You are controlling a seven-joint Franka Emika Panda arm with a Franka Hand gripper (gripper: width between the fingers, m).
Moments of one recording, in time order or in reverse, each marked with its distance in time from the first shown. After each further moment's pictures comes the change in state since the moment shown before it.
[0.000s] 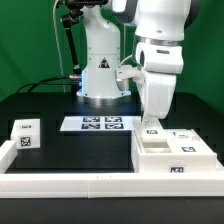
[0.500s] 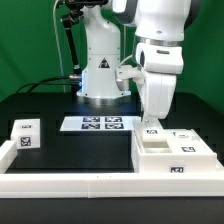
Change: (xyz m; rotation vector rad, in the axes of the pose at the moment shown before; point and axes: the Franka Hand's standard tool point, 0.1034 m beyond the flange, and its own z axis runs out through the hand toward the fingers) arm 0.001 -0.005 0.000 0.006 -0.003 0.019
